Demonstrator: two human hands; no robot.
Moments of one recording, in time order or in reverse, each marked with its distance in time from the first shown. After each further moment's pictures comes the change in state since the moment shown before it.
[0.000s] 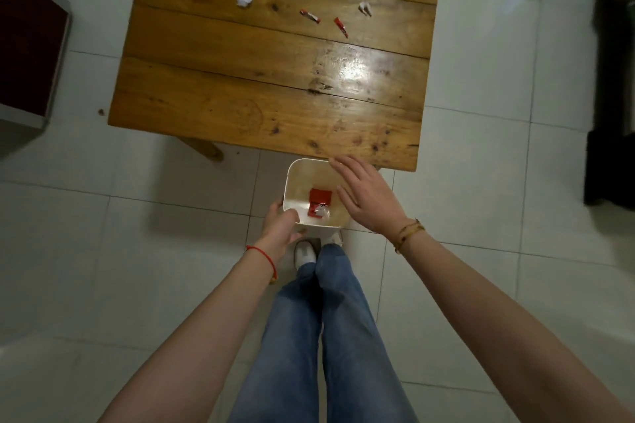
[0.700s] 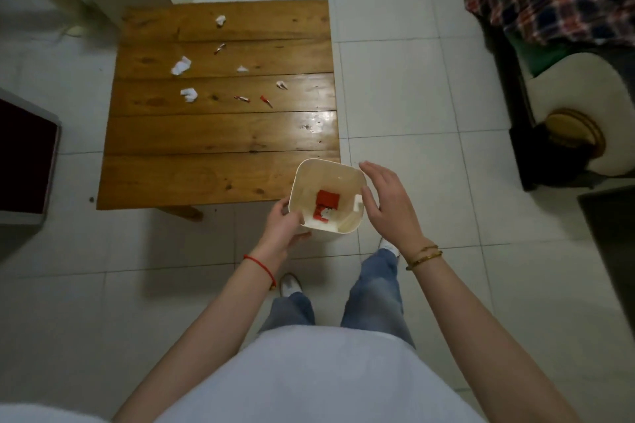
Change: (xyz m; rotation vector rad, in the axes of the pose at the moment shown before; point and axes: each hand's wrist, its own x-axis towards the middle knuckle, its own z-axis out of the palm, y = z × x) left_hand -0.168 0.044 0.121 0.341 -0.185 0.220; right_hand -0.127 0.037 -0.172 0.204 0.429 0.325
